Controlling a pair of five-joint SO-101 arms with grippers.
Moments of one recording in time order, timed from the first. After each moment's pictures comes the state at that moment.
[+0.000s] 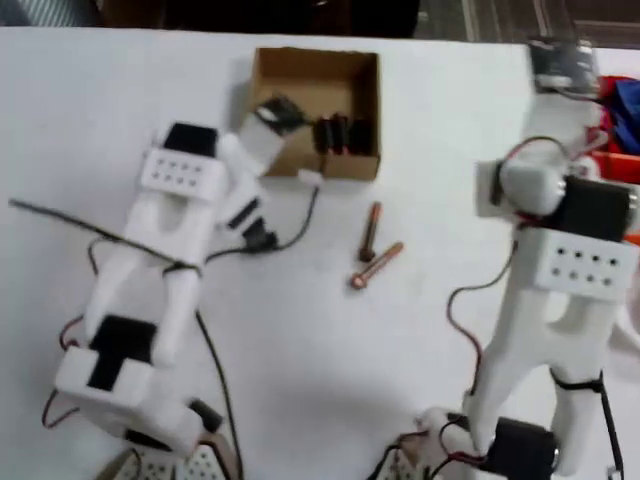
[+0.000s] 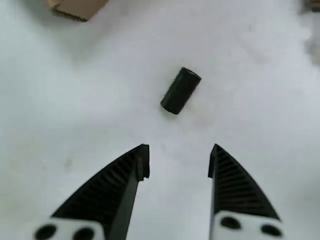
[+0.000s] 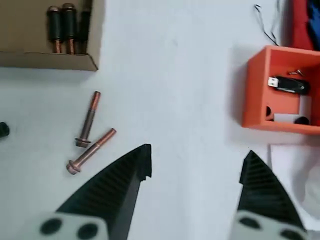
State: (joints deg) left arm 5.1 7.0 -2.2 85.1 -32.2; right arm 9.8 -19.9 -9.2 94.1 11.4
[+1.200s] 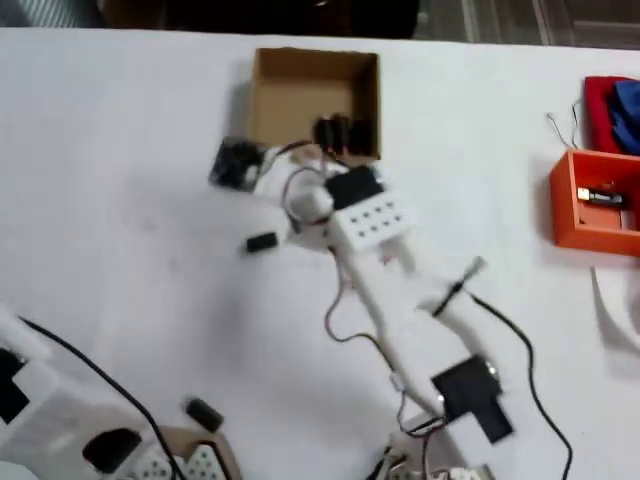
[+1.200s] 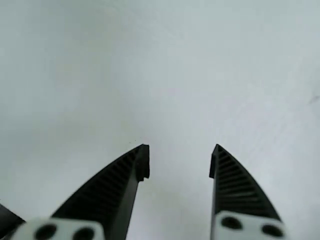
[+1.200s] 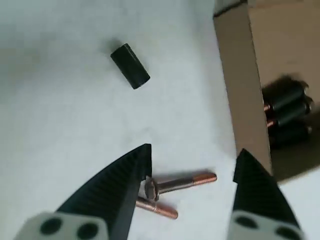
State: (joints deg) left arm -59.0 7.9 -26.4 95.9 -17.3; right arm -31.9 -0.1 7.6 67.2 52.5
